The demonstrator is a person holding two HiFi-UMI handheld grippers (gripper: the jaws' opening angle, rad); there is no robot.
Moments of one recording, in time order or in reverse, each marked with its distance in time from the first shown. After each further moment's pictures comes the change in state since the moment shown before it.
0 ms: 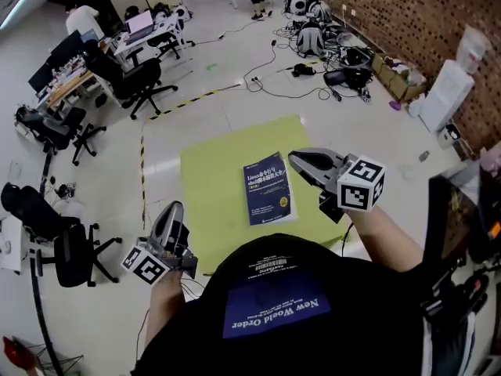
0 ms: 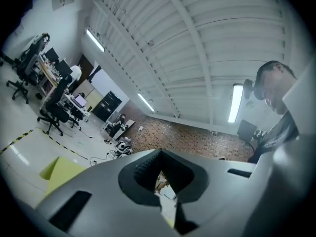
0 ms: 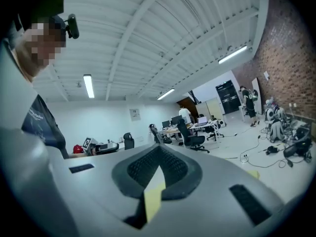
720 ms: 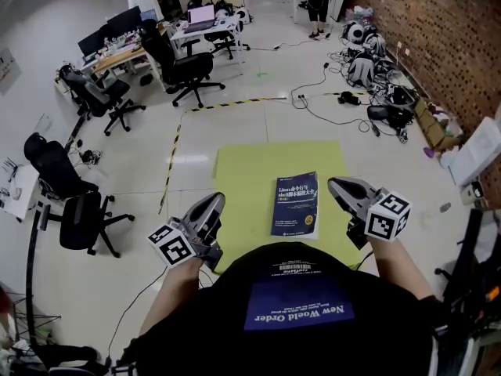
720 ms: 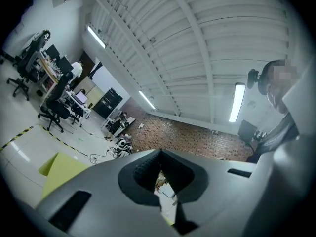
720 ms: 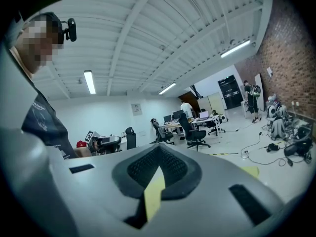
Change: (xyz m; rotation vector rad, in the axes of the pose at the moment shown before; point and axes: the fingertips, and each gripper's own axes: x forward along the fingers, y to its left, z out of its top) left arm 0.015 0.001 -0.007 -0.020 0.027 -0.002; right arm 0.004 -0.009 -0.018 0.001 0.069 0.013
